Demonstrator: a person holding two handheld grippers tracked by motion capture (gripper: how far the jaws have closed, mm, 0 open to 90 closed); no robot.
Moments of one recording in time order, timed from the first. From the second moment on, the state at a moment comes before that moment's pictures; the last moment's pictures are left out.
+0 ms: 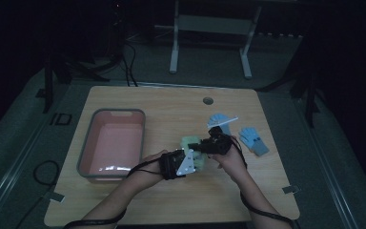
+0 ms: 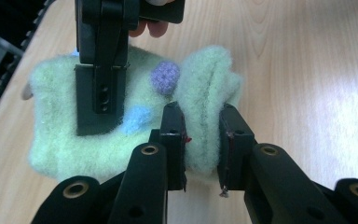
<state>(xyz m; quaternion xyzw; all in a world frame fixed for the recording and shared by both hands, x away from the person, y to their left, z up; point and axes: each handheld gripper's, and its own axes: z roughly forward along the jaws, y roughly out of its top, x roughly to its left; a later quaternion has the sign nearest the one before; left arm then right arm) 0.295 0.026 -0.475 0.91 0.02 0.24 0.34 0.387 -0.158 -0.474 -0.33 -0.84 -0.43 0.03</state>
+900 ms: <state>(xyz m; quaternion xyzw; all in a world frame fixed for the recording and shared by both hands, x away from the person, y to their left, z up) 0.295 0.119 -0.442 0.91 0.07 0.28 0.31 0.405 -0.050 -0.435 -0.27 -0.85 -0.44 0.03</state>
